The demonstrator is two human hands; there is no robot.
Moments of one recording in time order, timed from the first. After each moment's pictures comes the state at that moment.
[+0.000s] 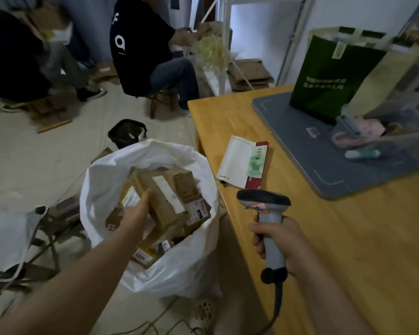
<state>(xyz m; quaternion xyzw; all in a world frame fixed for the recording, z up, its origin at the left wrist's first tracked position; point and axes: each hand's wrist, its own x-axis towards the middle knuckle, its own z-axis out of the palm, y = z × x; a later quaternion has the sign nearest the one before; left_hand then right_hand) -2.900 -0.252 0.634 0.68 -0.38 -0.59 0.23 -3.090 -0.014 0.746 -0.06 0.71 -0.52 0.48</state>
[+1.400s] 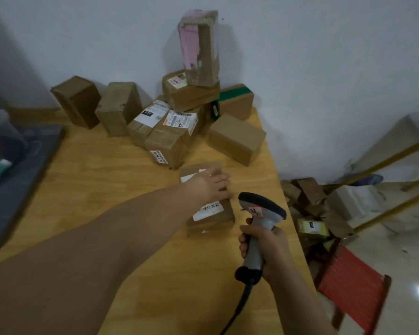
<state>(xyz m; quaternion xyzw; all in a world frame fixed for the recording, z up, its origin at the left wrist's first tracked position) -3.268 0.425 0.721 0.58 0.71 -0.38 0.13 -3.083 0.493 0.735 0.43 0.49 -0.76 -0.01</state>
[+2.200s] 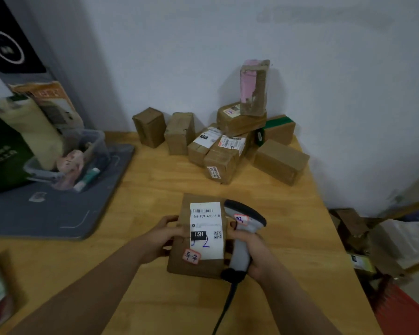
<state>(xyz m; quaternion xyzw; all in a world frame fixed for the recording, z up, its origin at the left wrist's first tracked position) -3.211 0.167 0.723 -0.11 0.72 0.56 0.38 -3.114 0.368 0.731 0.33 0.47 -0.81 0.11</state>
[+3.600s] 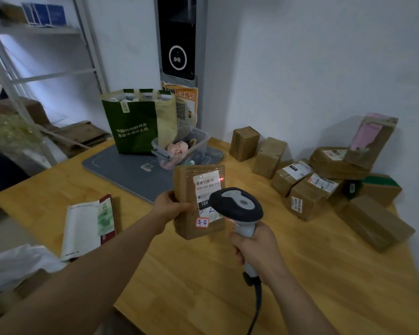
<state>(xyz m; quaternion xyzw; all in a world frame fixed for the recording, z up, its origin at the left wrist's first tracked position) -3.208 -0.022 0.754 -0.19 0.75 0.63 0.05 -3.122 0.196 0.817 0.03 0.79 -0.61 0.11</state>
